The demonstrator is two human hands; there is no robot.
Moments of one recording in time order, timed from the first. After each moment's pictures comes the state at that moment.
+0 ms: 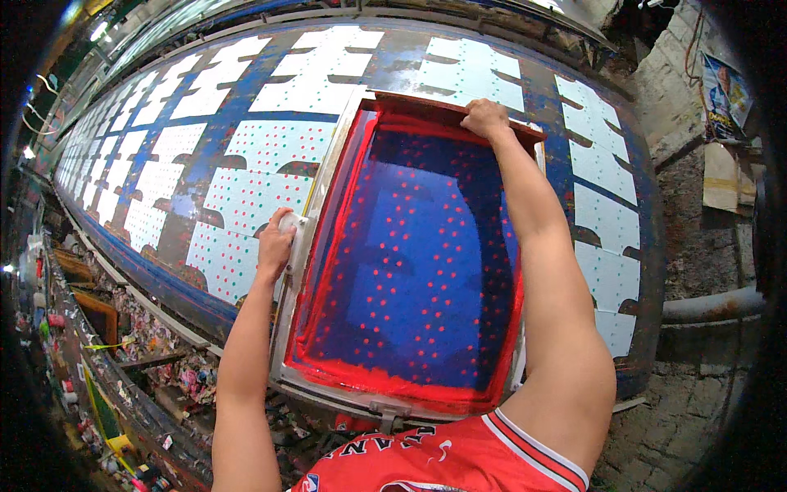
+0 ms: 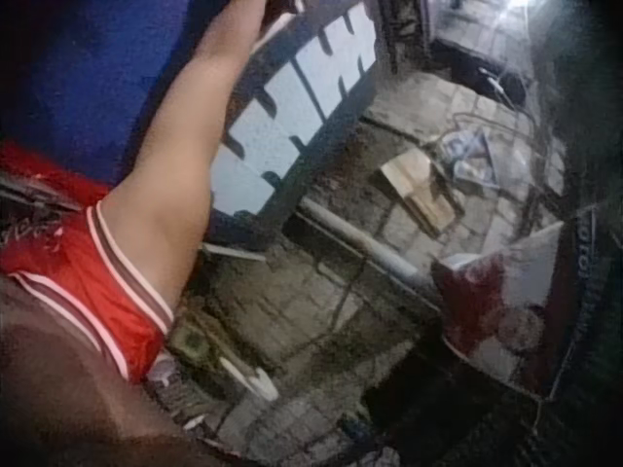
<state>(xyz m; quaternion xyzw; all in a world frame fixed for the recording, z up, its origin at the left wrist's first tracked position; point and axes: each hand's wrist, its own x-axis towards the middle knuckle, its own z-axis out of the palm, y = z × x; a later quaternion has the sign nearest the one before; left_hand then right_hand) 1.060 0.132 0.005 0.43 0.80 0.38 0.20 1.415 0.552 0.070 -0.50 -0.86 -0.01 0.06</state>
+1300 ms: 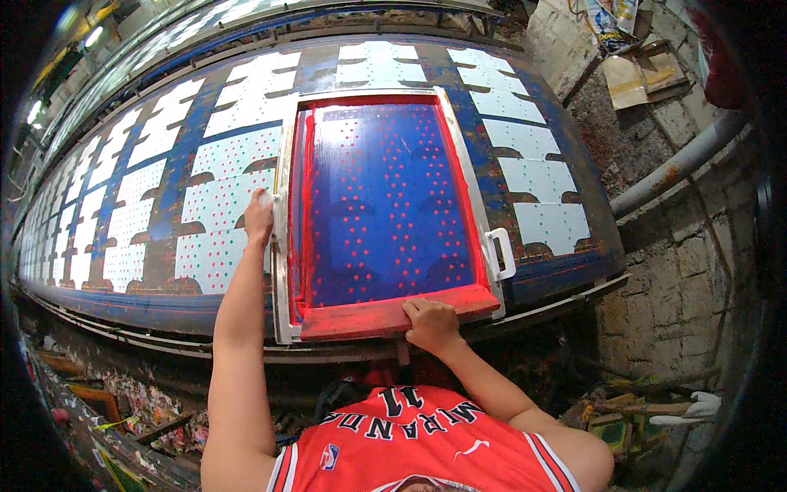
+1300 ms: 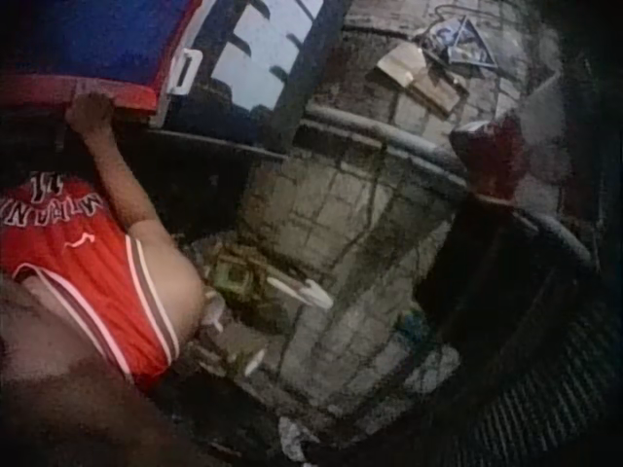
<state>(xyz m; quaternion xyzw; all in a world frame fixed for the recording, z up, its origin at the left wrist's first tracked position) 1.046 0.136 -0.012 0.51 0.76 0.38 0.14 1.476 -0.087 0.059 -0.53 -0.84 0.10 0.08</state>
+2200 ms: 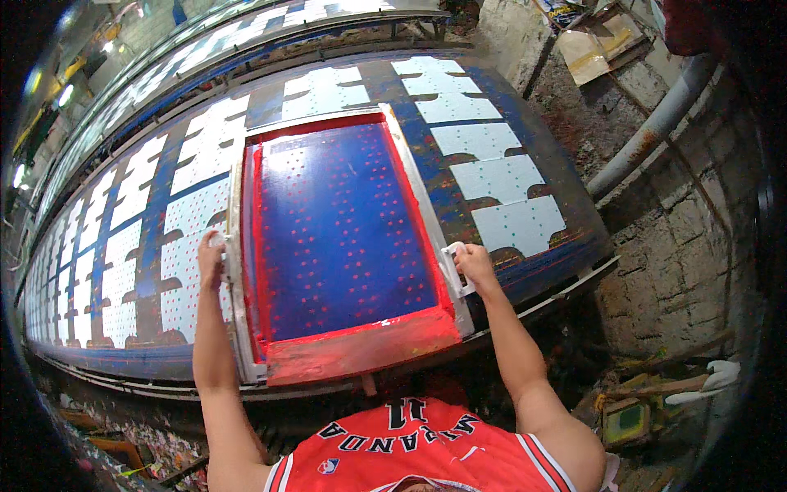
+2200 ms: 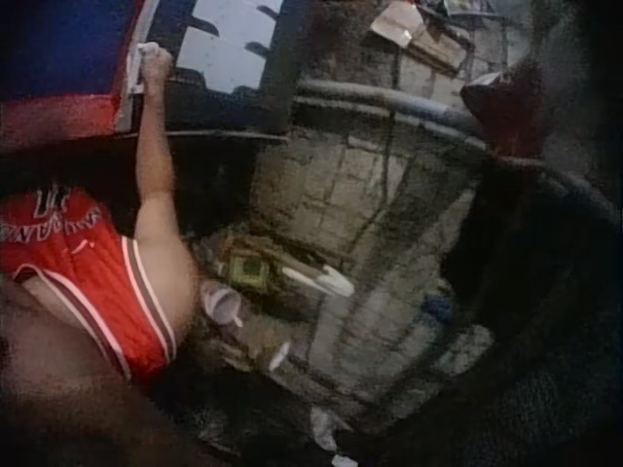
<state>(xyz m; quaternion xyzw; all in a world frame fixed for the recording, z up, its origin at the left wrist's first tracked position) 1.043 0.154 0.030 0.41 0.72 0.49 0.28 1.692 0.062 0.007 -0.72 -0.44 0.40 0.36</state>
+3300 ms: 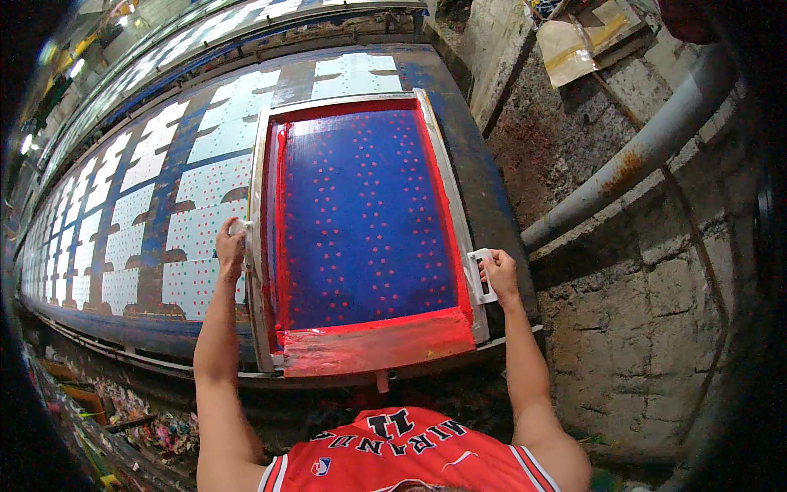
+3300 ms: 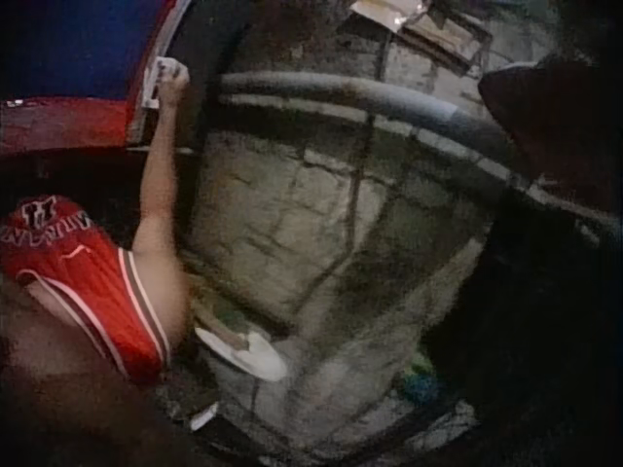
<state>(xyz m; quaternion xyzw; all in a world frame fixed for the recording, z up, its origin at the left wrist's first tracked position) 1.563 0.201 -0.012 0.40 0.72 0.49 0.28 2.215 0.121 0.007 -0.68 -0.44 0.41 0.42</state>
